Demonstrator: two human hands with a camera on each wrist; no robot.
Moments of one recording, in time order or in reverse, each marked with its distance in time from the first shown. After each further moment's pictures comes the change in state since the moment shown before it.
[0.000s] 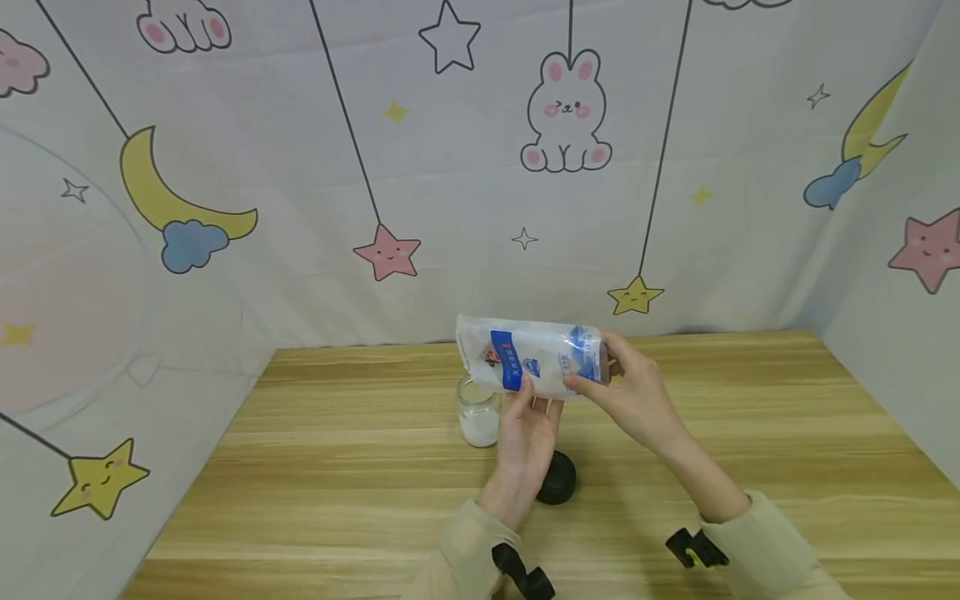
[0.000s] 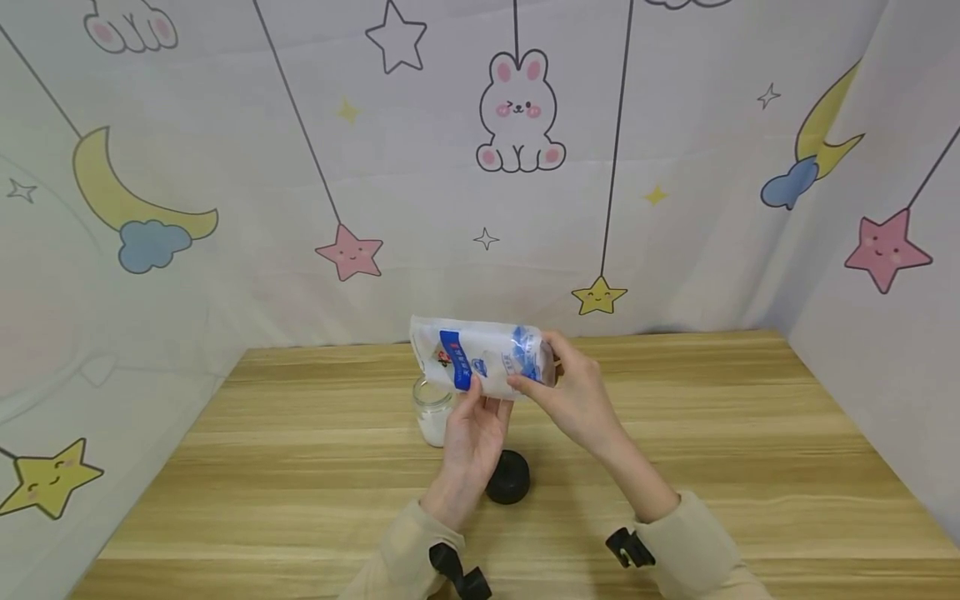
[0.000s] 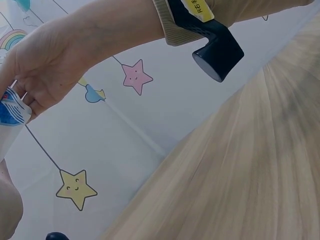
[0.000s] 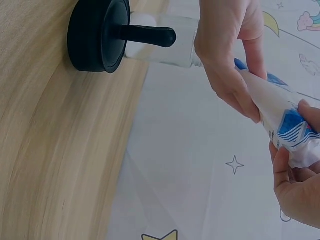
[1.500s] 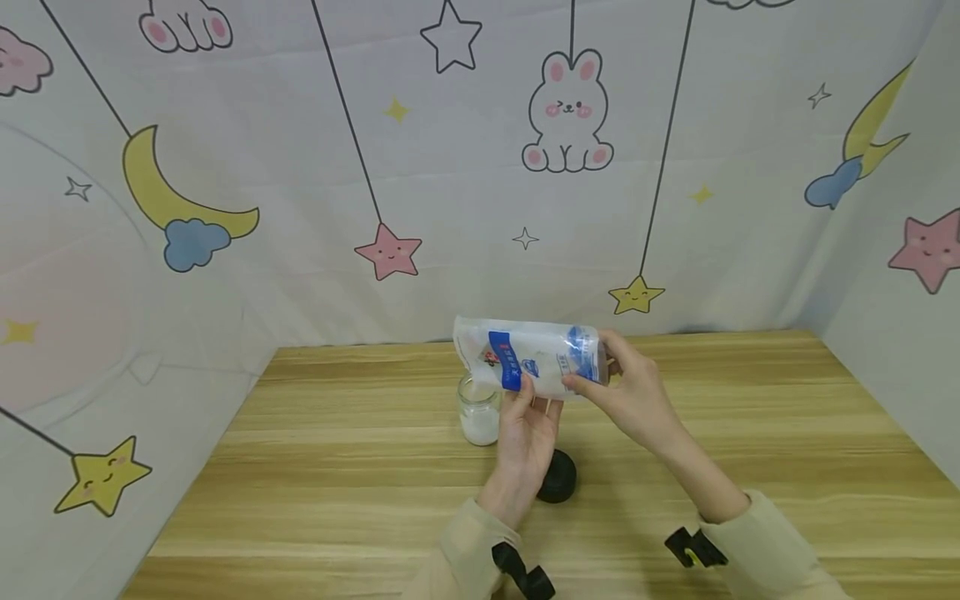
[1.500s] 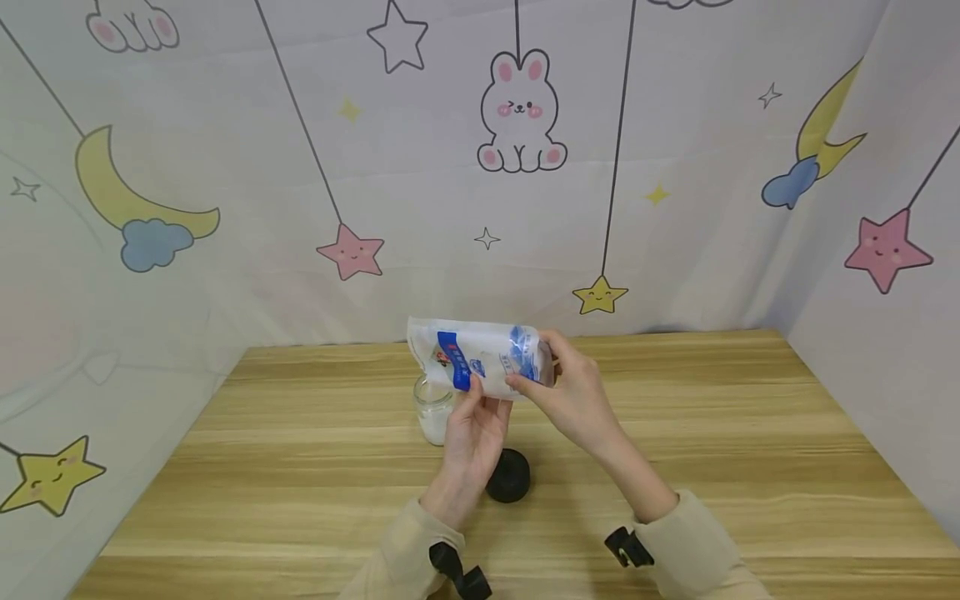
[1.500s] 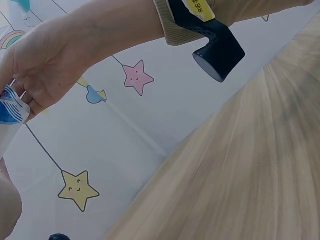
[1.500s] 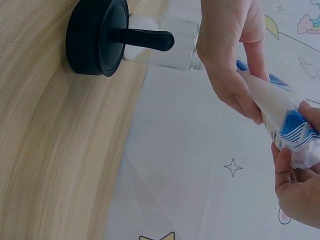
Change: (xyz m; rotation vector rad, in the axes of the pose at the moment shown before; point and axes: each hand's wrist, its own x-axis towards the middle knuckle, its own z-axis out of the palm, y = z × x) left_hand -0.002 0.000 0.000 -0.028 -0.041 0.016; right_hand -0.001 -0.005 0.001 0.010 0.011 -0.022
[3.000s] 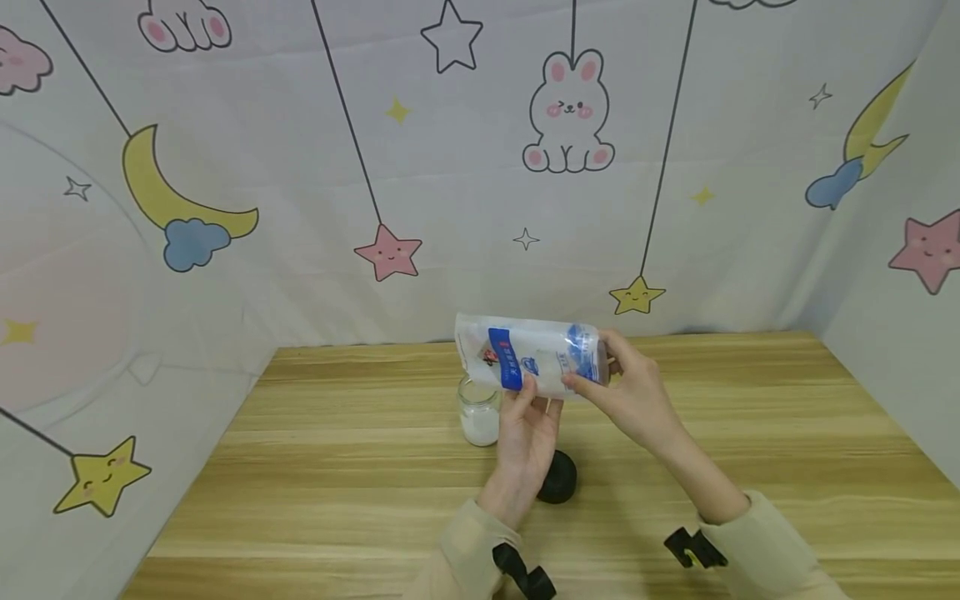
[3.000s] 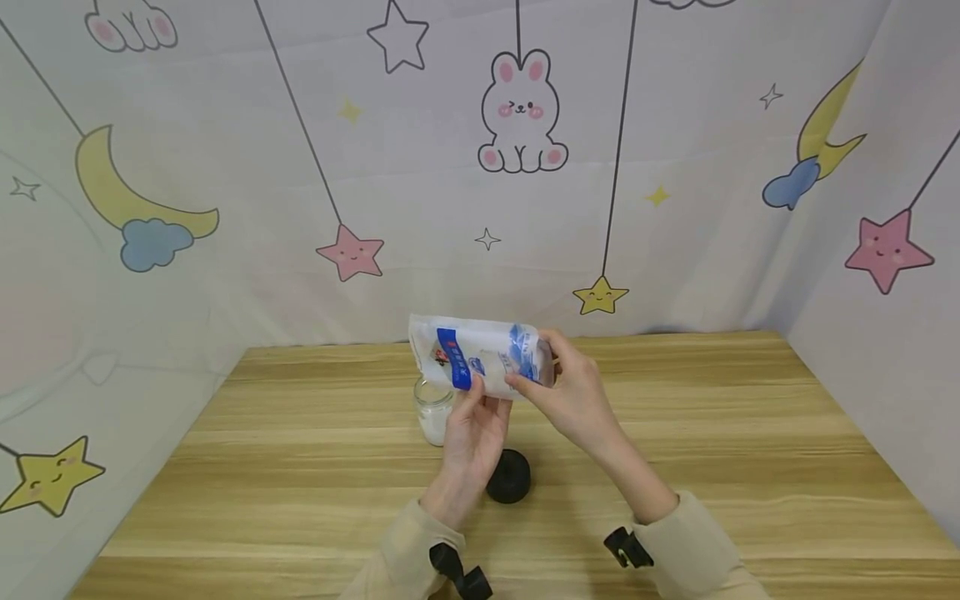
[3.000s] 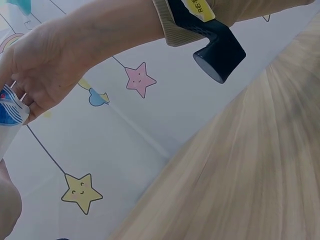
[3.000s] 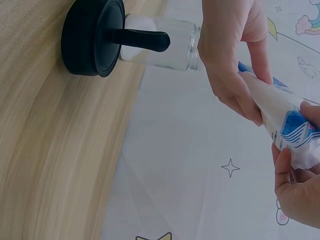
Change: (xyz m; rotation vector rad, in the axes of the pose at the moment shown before) left_hand -0.001 0.002 0.004 0.016 0.030 0.004; right_hand 0.001 -0.002 0.000 -0.010 0.001 0.009
